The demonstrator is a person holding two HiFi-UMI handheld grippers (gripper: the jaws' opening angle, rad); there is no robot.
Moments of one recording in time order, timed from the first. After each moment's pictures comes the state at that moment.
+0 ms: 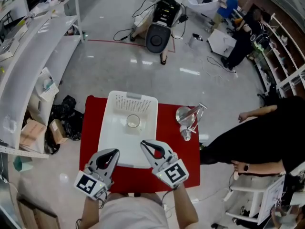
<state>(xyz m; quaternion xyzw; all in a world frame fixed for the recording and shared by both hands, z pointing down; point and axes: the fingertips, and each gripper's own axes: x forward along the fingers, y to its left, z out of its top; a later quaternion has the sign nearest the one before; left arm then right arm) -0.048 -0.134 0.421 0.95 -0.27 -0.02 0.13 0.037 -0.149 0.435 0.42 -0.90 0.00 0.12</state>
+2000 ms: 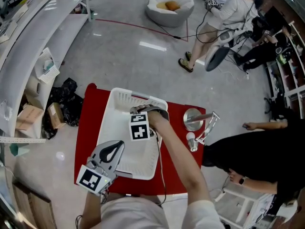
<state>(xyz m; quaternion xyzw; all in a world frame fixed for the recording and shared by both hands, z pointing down) -0.020 -0.217 0.456 0.94 -0.31 0.01 0.15 0.033 -0.281 0.663 -0.05 -0.74 -0.04 0.66</state>
